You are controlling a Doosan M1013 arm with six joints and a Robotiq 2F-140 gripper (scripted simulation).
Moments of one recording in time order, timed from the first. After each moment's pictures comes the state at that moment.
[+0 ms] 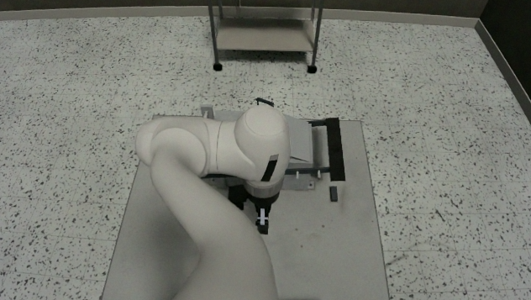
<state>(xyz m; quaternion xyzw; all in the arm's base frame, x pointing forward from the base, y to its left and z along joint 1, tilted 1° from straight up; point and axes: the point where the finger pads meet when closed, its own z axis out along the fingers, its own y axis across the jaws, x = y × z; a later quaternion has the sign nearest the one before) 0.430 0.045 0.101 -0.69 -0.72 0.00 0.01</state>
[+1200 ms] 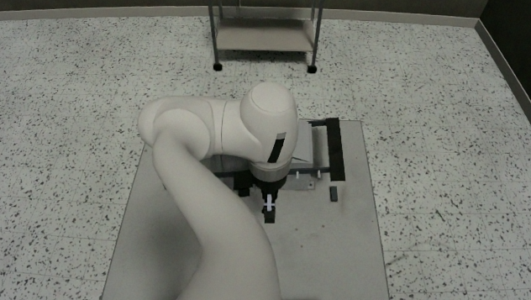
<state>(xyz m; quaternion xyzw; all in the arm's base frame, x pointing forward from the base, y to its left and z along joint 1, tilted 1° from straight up) 0.446 0.028 0.143 -0.69 -0.72 0.00 0.00</state>
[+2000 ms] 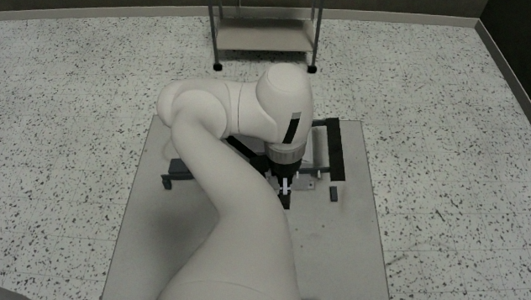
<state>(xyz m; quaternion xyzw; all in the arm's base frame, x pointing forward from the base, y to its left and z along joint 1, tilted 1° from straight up) 0.482 -0.008 0.155 -0.69 -0.72 0.01 -0.01</state>
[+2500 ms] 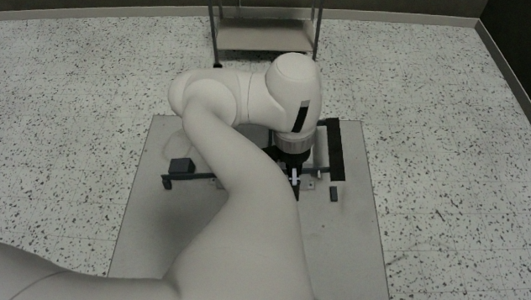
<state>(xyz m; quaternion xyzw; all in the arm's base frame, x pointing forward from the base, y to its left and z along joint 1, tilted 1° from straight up) 0.505 -0.031 0.162 -0.69 -0.72 0.02 -0.02</state>
